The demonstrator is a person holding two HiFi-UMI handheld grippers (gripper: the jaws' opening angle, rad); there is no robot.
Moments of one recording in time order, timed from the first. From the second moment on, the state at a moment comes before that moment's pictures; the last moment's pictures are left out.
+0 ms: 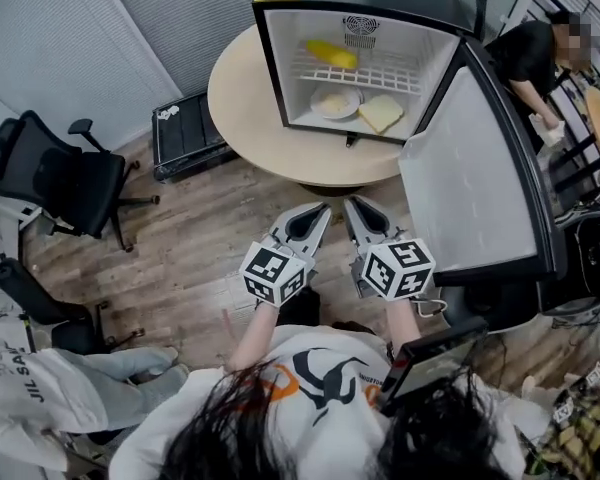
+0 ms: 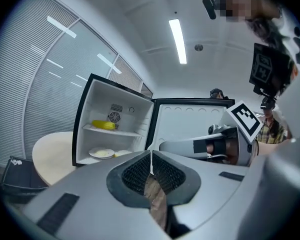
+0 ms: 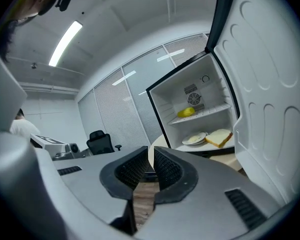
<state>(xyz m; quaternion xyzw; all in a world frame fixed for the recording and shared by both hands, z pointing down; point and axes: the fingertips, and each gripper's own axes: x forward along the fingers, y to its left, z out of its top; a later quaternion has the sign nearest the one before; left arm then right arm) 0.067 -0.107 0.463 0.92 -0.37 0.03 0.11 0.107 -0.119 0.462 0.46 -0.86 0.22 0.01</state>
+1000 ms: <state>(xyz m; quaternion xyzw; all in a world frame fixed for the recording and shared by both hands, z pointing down) 0.082 0.021 0.464 0.91 -0.41 0.04 0.11 0.107 -0.004 0.466 0.40 -0.89 0.24 0.00</state>
